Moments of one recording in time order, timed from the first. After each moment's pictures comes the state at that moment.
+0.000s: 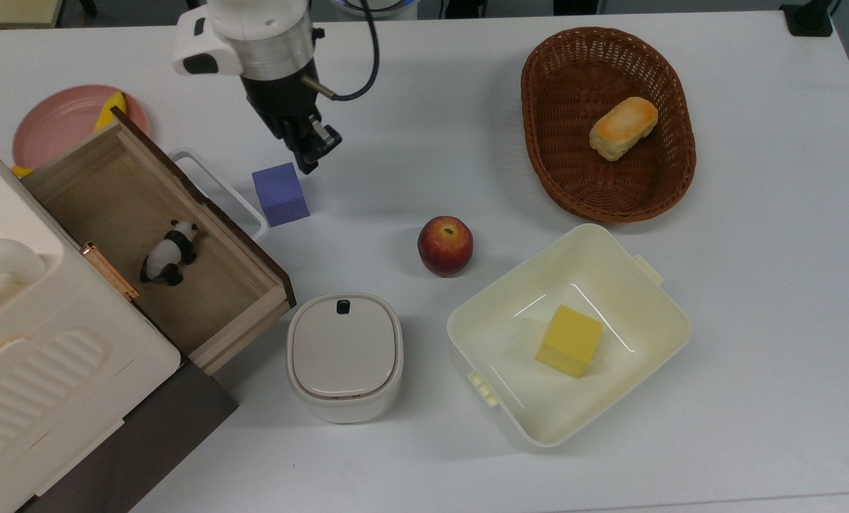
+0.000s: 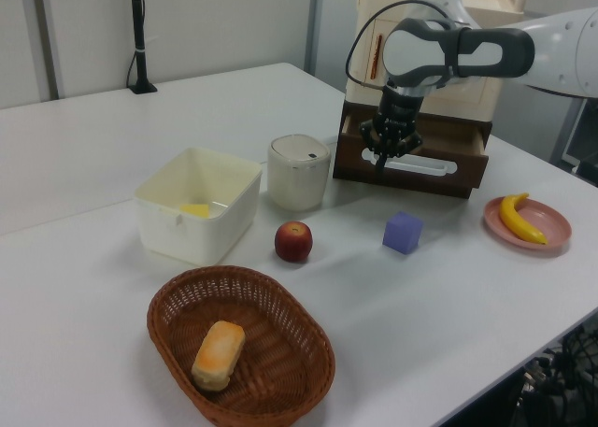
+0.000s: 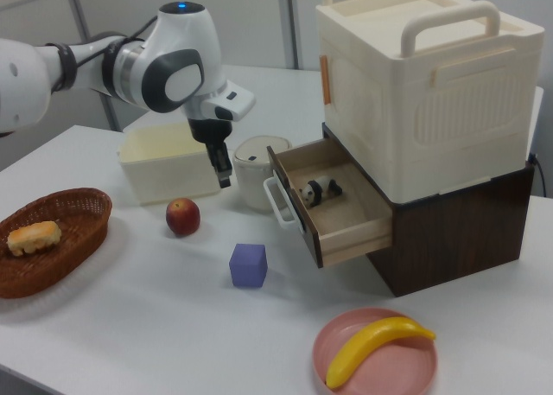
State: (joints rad) arm -0.08 0.18 -0.01 -1.73 0.07 2.01 0.61
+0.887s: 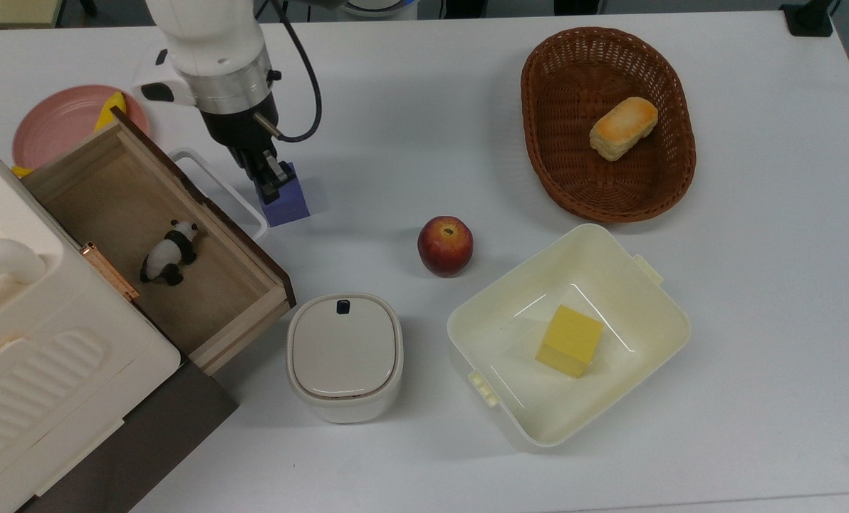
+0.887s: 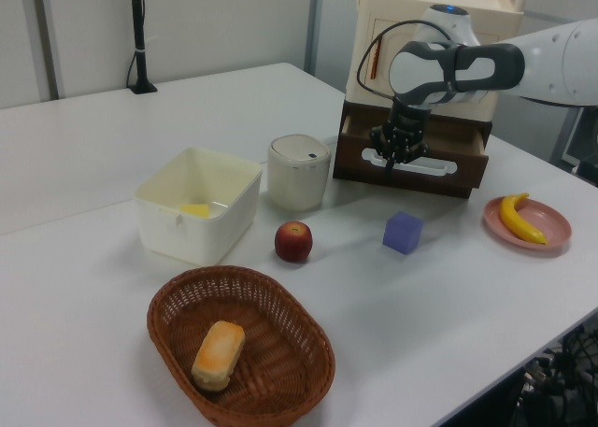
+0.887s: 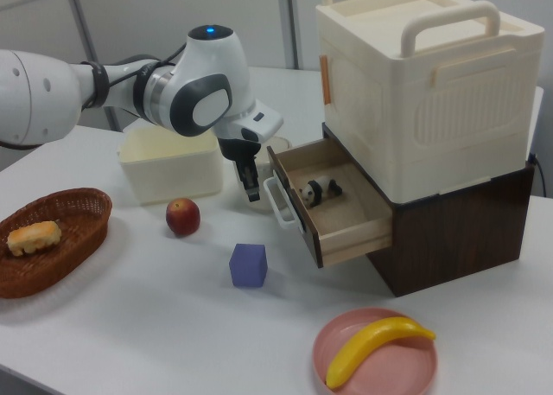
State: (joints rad) arm -0.12 0.24 -0.04 -1.74 0.07 2.13 0.66
